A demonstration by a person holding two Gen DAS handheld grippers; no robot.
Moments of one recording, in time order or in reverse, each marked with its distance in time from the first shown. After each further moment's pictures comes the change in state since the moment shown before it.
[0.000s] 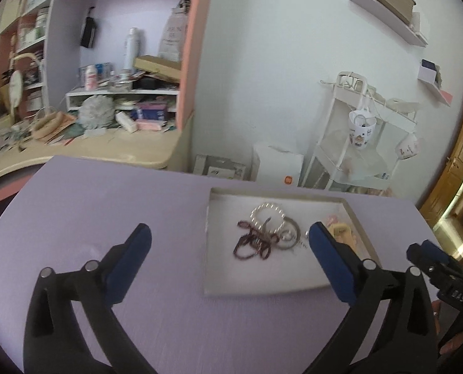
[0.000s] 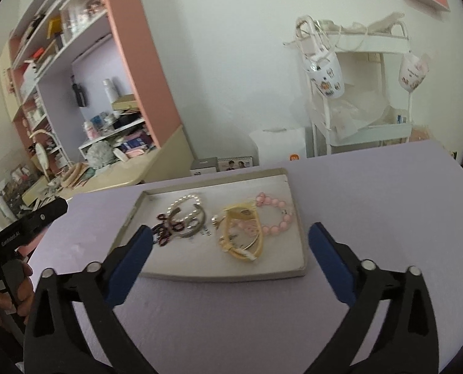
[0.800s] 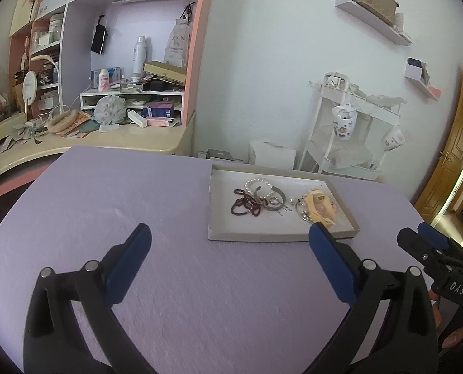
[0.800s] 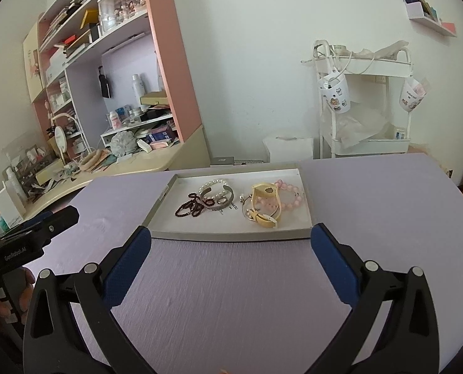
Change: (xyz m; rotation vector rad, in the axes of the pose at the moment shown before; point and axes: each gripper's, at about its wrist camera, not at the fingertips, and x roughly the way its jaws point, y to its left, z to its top) left arm -0.083 -0.006 -0.052 0.017 -0.032 -0.016; right arm -0.063 0.035 -0.036 -0.069 -0.037 0.005
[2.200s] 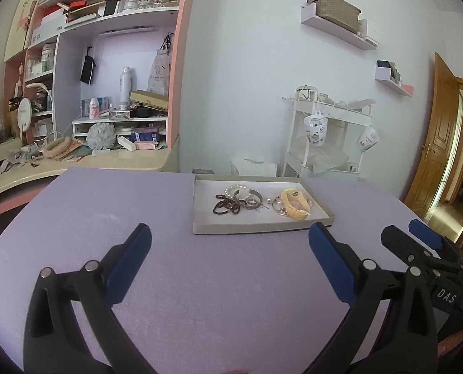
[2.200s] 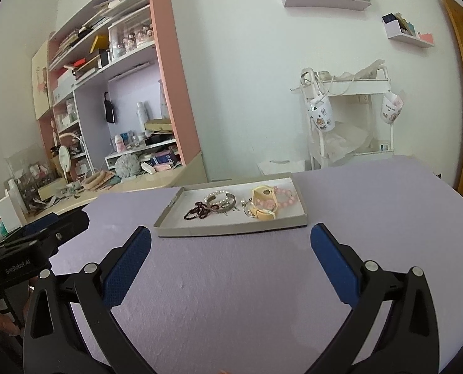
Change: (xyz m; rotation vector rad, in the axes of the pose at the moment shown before) left arm -0.049 -0.018 -0.043 0.083 -0.136 -0.051; right arm -0.048 0.016 -0.051 0.014 -0.177 -0.024
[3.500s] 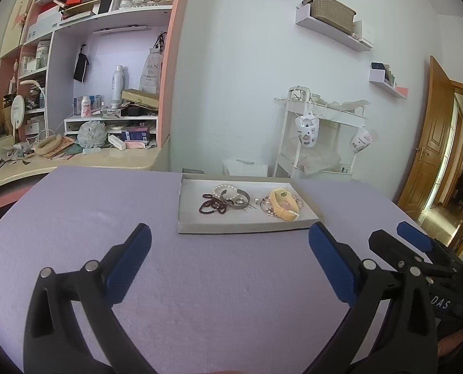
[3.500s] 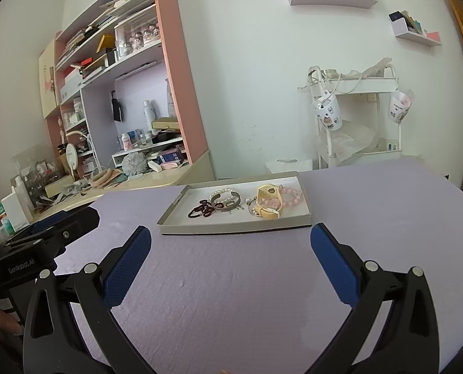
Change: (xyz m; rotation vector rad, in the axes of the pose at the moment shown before) left arm 0.006 -0.014 -0.004 -0.010 -0.007 -0.041; right arm -0.002 -0.001 -0.009 -0.001 0.005 0.035
